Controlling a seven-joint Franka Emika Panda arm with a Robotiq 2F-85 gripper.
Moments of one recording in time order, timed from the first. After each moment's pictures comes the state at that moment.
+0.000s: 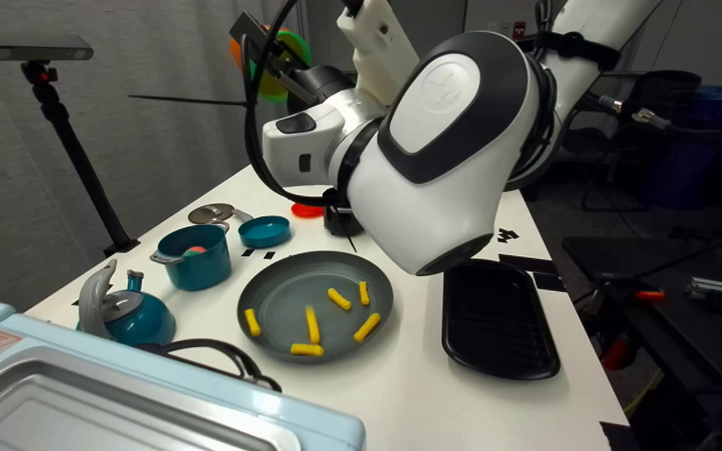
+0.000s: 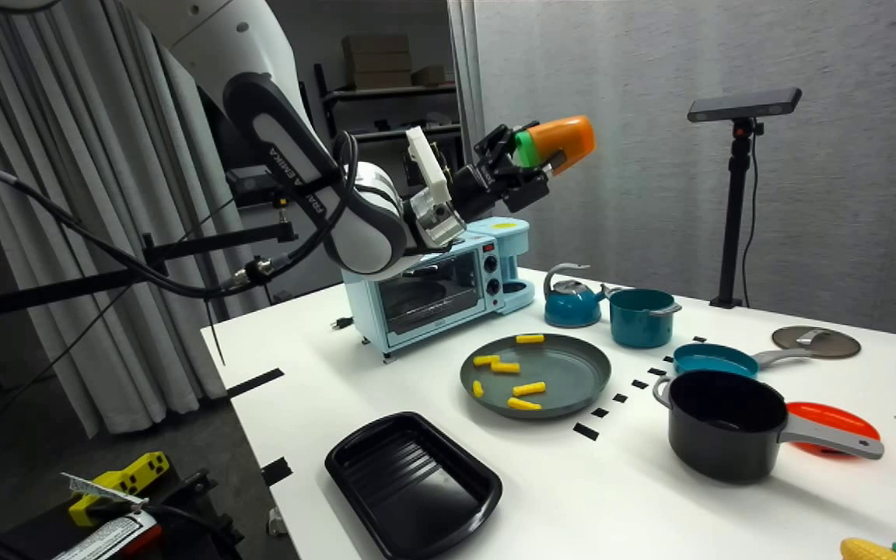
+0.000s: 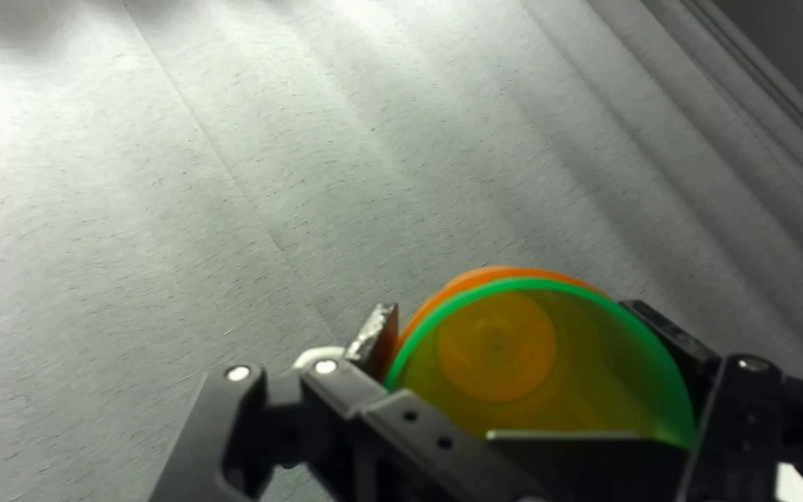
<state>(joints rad) 0.12 0.51 0.02 -2.02 -2.30 1.49 0.17</state>
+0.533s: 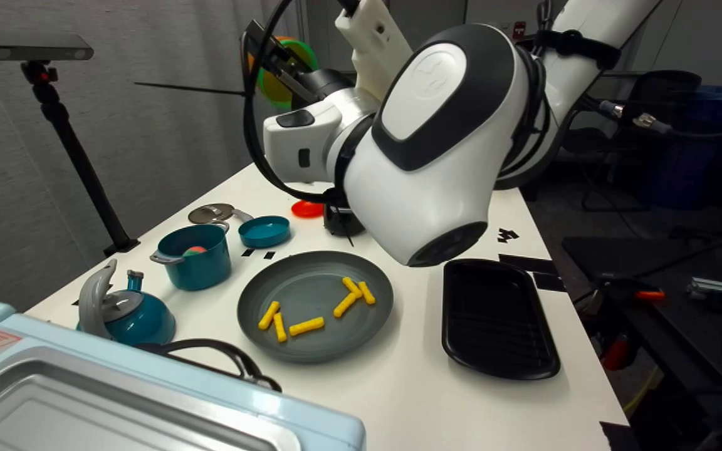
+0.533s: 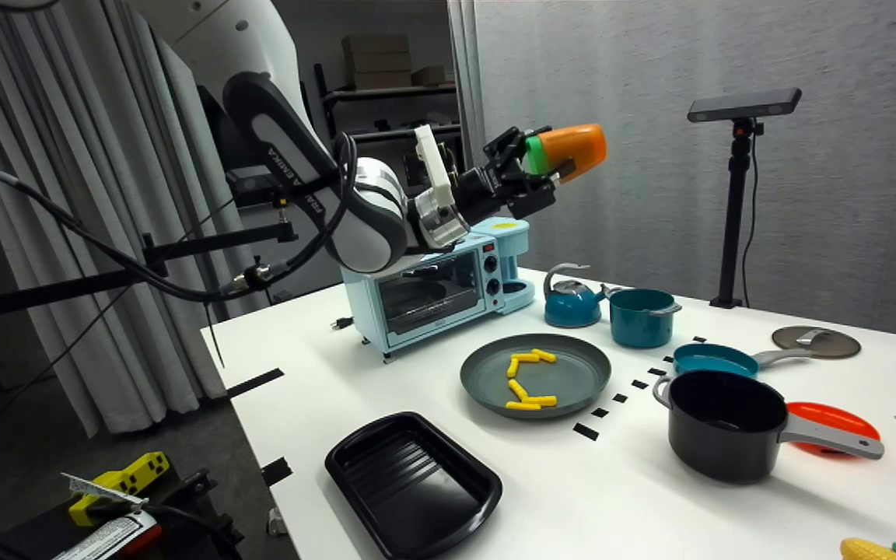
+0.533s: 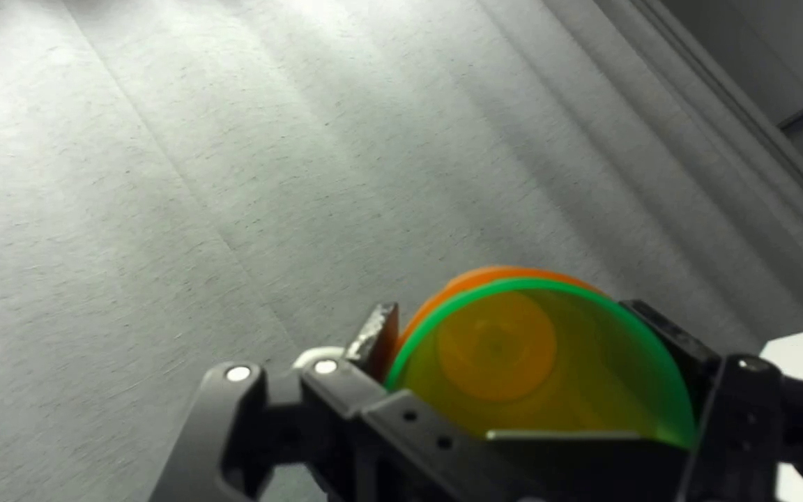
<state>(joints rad) 0.10 0.51 0.03 -2.00 -2.22 1.53 0.17</state>
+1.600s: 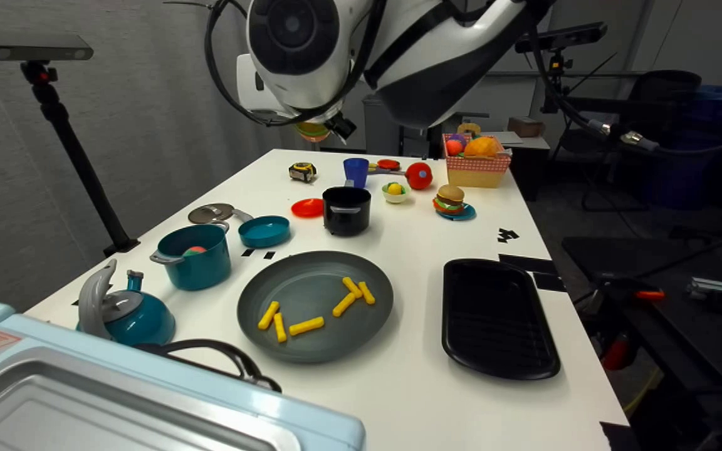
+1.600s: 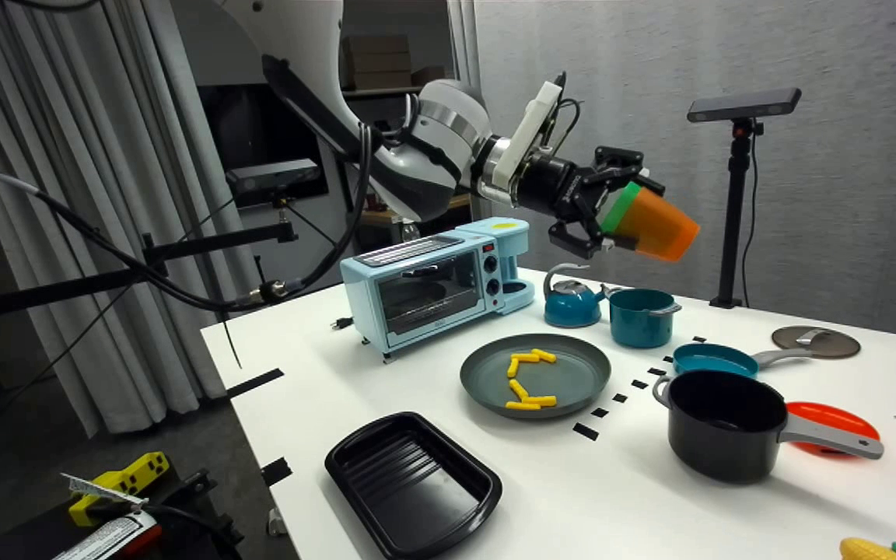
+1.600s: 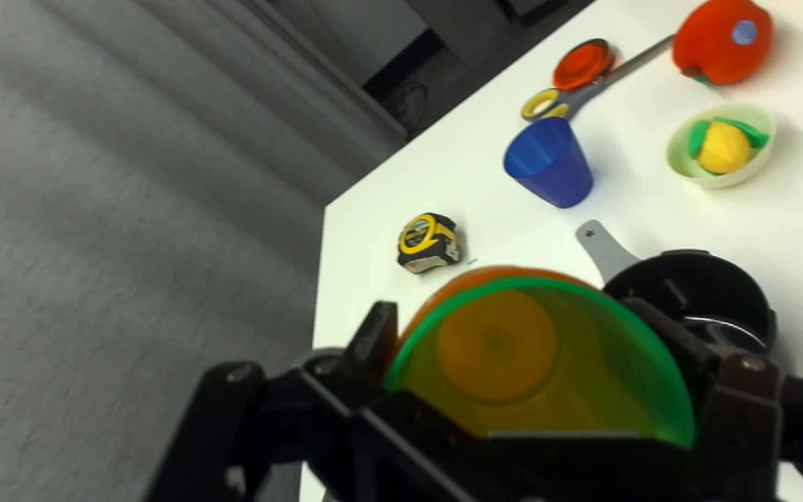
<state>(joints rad) -0.10 0.56 0.04 -1.67 -1.42 1.96 -0.16</state>
